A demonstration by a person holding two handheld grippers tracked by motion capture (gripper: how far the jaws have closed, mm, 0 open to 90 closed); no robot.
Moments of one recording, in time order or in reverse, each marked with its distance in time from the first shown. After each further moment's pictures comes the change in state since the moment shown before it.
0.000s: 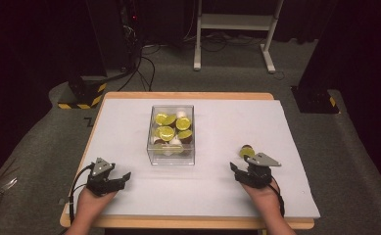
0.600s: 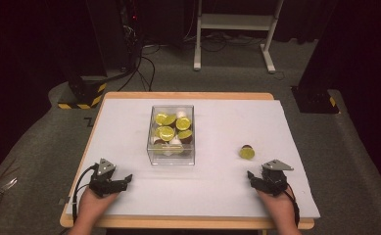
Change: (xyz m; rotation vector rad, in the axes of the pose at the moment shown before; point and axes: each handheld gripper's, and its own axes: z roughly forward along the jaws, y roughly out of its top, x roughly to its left) left arm -0.003 -0.005 0.006 0.052 0.036 0.031; right arm -0.038 -0.036 -0.008 0.171 -0.114 0.051
